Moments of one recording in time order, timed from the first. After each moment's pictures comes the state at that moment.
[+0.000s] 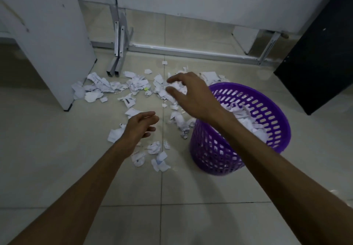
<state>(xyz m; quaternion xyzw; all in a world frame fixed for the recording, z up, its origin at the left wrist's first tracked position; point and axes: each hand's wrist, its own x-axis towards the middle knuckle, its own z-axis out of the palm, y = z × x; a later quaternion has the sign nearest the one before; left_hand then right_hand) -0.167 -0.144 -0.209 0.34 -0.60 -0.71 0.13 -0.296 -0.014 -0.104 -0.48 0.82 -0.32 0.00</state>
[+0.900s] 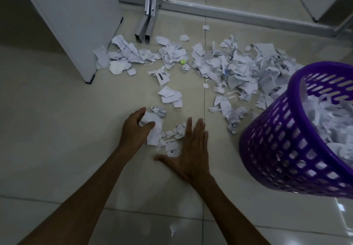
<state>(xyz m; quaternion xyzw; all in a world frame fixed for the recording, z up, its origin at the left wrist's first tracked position) -0.121 -0.242 -0.348 0.45 -0.70 -0.53 0.17 -0.199 -0.073 -0.367 -0.37 0.89 -0.23 0.11</state>
